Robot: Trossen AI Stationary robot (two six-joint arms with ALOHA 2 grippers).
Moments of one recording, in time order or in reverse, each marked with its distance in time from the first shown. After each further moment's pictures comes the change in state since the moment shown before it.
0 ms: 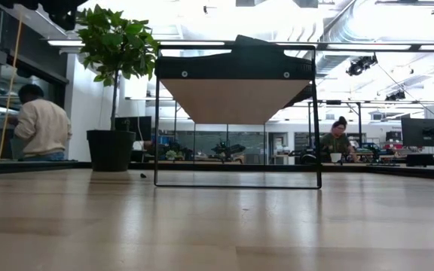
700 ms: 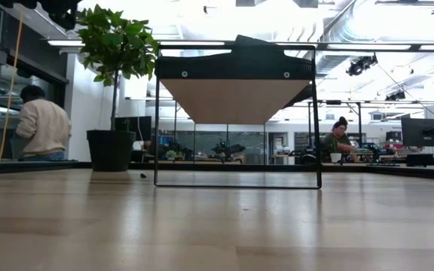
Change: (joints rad) left arm 0.000 0.001 0.000 0.001 0.033 0.000; right arm -0.001 -0.357 -0.210 0.100 -0.031 0.061
